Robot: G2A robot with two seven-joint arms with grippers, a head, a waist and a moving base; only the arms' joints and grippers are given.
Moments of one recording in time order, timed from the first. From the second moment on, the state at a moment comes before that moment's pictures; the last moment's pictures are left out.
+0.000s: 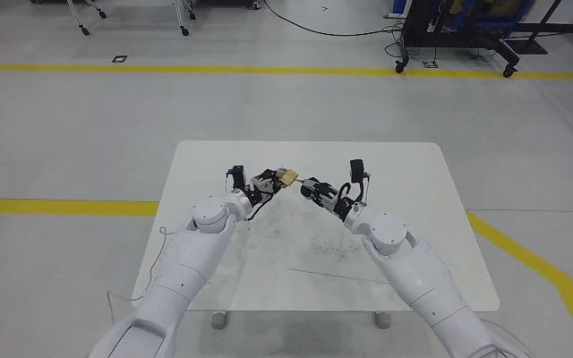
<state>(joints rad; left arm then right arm) 0.91 -1.43 -1.07 -0.91 -0.49 0.02 -0.55 -1.15 -1.25 1.04 -1.31 0.25 -0.07 0.39</state>
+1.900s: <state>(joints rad) 0.96 -1.43 -1.12 -0.98 -0.44 -0.15 -0.57 -1.15 -1.27 1.17 -1.24 0.63 -0.03 0.69</state>
